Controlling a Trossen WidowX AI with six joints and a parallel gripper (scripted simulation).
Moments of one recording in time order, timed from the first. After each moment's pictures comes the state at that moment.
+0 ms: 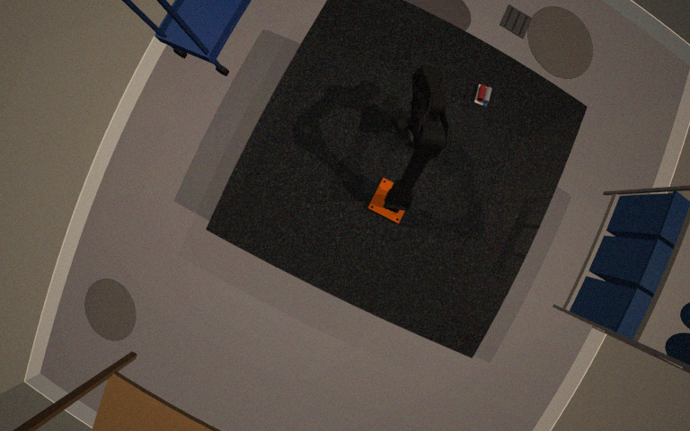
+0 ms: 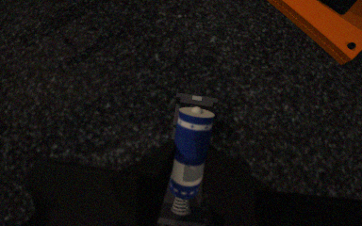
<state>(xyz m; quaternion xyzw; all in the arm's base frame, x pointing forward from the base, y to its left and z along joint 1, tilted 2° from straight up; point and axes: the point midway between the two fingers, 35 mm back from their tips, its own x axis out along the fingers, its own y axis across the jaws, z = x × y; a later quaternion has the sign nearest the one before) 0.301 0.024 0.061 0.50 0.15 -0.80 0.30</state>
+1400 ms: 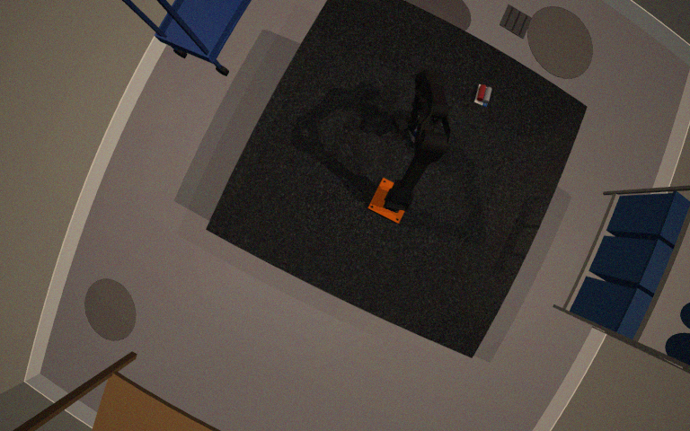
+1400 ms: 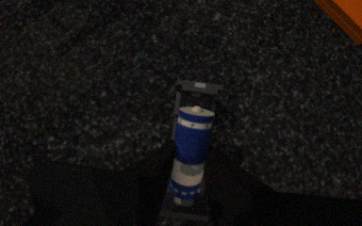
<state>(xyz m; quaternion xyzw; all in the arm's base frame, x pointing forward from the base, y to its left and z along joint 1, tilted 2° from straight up) 0.305 0.026 0.055 0.54 0.17 -0.77 0.28</state>
